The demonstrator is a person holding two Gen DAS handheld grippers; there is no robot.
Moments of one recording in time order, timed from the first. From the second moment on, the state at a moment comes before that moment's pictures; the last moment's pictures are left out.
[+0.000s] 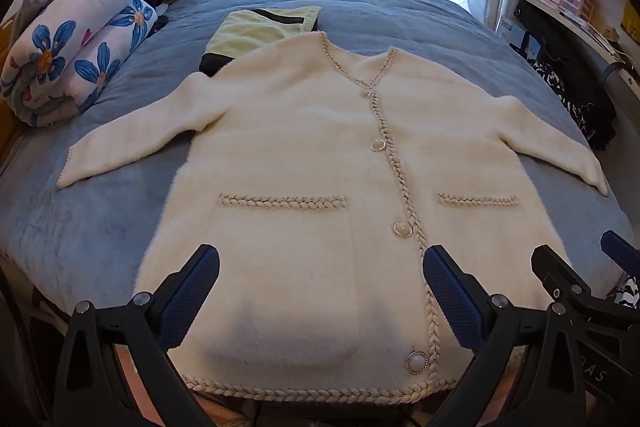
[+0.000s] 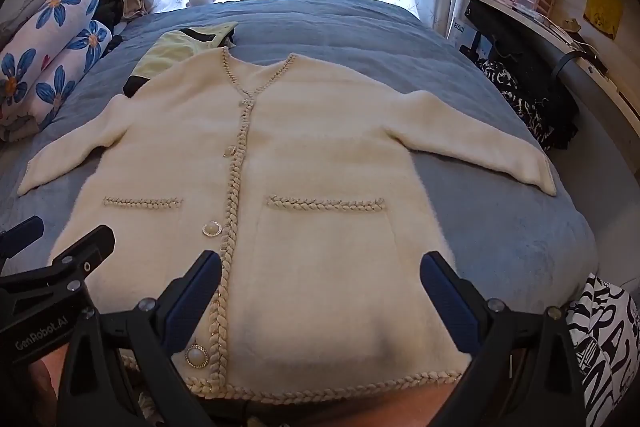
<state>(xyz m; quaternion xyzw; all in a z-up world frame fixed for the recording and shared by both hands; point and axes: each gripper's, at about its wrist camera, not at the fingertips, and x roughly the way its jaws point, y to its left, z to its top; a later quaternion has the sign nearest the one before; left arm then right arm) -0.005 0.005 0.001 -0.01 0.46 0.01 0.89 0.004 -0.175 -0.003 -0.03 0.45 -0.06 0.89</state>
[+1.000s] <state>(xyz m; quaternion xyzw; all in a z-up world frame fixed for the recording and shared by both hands) -0.013 0.004 0.003 -0.01 0.45 0.01 0.89 0.000 -0.177 -0.002 -0.02 0.45 -0.06 0.89</state>
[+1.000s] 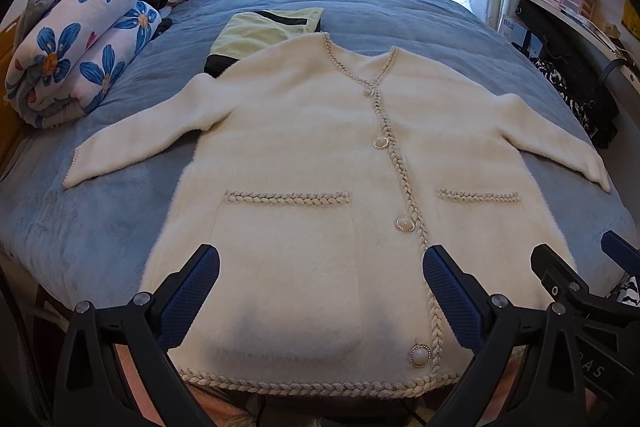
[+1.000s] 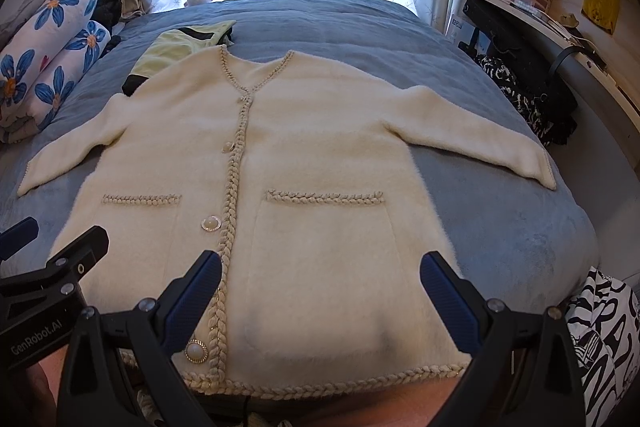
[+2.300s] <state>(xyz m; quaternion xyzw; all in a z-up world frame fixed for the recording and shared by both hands) -0.020 0.005 -0.001 0.00 0.46 0.01 0.89 -0.001 -0.180 -0.012 -0.01 0.46 -0.06 0.89</state>
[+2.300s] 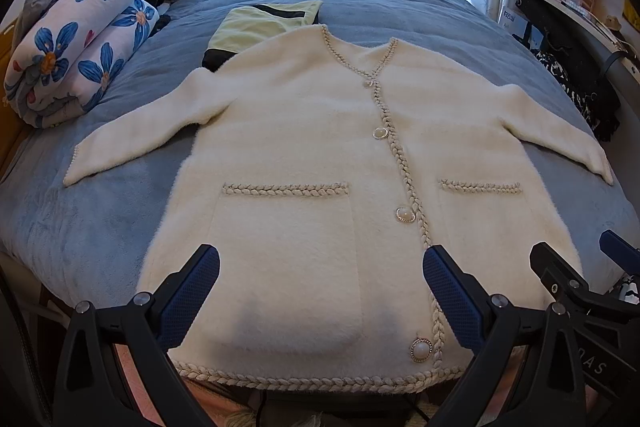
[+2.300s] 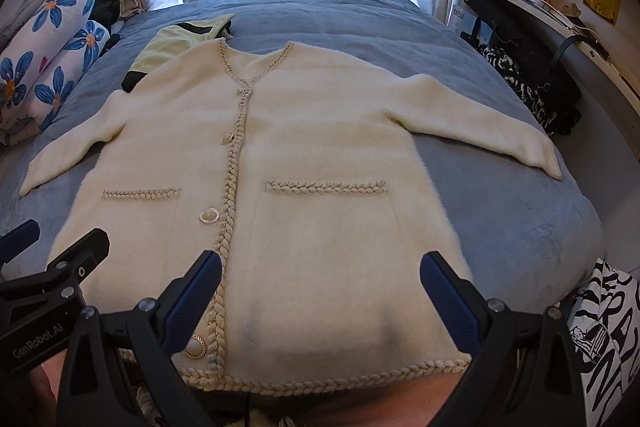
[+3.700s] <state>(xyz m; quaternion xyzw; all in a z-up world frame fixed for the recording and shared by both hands) 0.022 -0.035 0.049 0.02 0.41 0.01 0.91 0.013 -0.225 0.018 -0.01 0.42 -0.07 0.90</state>
